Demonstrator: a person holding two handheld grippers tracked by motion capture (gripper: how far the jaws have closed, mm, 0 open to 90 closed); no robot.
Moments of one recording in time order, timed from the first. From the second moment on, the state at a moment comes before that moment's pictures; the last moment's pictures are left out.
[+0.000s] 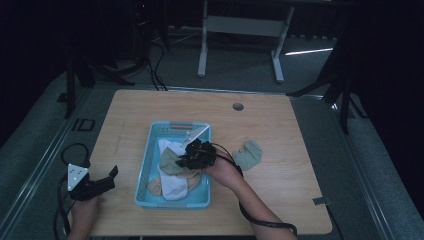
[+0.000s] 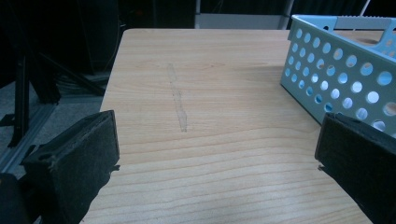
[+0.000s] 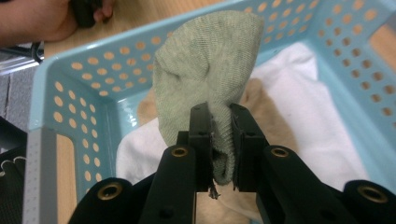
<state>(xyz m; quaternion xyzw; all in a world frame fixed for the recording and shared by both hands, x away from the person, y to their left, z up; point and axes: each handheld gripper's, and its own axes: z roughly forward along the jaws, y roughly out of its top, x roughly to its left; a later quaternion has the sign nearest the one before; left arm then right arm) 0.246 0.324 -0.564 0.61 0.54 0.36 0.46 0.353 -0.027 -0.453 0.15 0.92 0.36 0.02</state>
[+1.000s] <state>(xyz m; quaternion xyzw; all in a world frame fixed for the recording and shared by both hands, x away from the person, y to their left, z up) 0.246 0.324 -0.564 0.61 0.54 0.37 0.45 0.369 -0.132 -0.395 0.23 0.86 0.45 0.10</state>
